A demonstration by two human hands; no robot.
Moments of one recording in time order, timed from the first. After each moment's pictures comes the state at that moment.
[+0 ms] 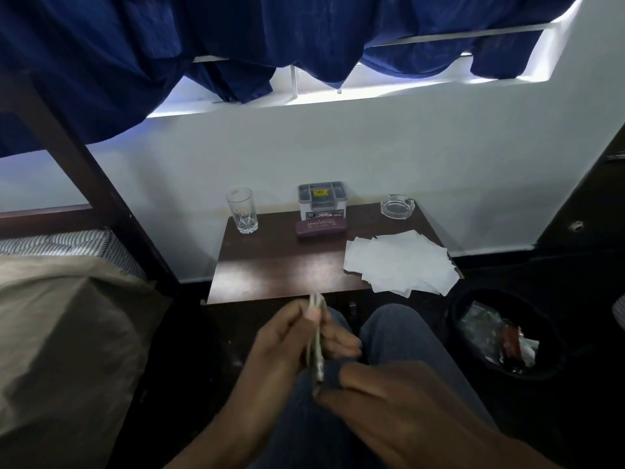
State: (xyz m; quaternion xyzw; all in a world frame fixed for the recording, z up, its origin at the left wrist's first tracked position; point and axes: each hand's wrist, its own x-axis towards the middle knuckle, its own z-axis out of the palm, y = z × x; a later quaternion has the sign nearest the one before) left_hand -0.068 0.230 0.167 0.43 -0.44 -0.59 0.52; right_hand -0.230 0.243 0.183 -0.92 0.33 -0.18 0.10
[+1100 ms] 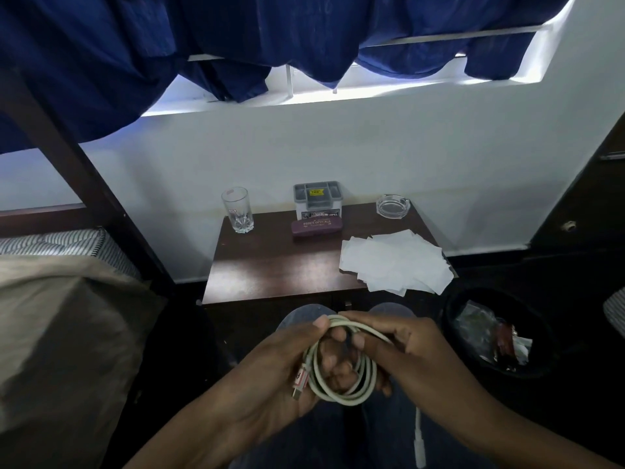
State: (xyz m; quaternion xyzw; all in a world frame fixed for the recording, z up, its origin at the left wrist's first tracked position) left_hand -0.069 0.229 0.178 0.37 -0.27 -0.80 0.39; right_hand -0.238 0.222 0.174 -0.62 0.44 -0.37 0.53
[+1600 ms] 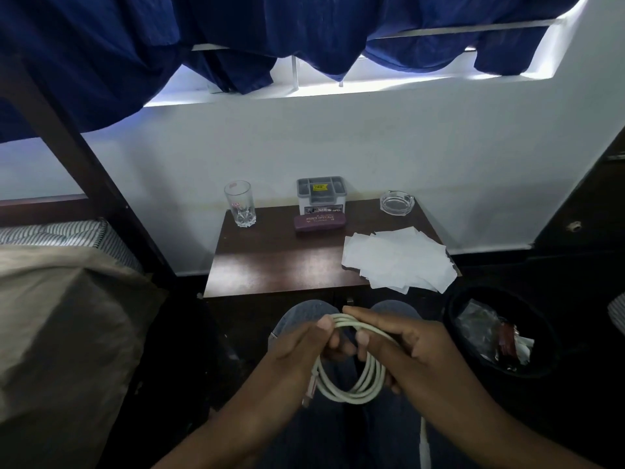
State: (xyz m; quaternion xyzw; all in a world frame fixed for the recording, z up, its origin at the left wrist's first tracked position) left_hand -0.074 0.240 0.172 0.53 -0.48 -0.58 0.40; right_hand -0.232 0.230 0.182 -0.61 0.46 -0.39 0.51
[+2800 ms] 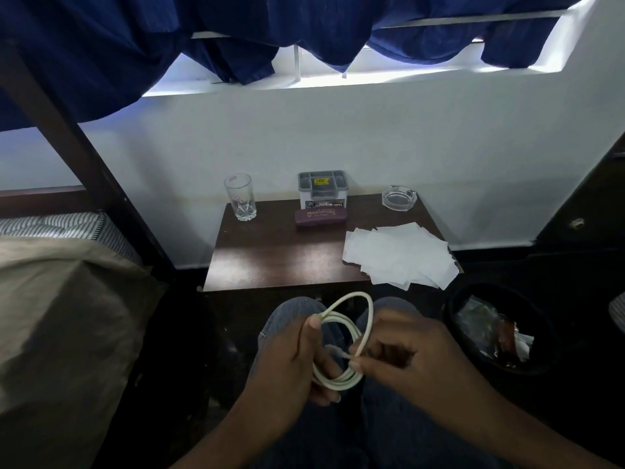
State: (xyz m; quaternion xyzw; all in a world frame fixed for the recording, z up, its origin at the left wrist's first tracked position) left_hand -0.078 0.234 0.154 0.59 -0.49 -0.51 0.39; right_hand -0.250 0.214 0.161 -0.80 0.42 -0.29 0.32
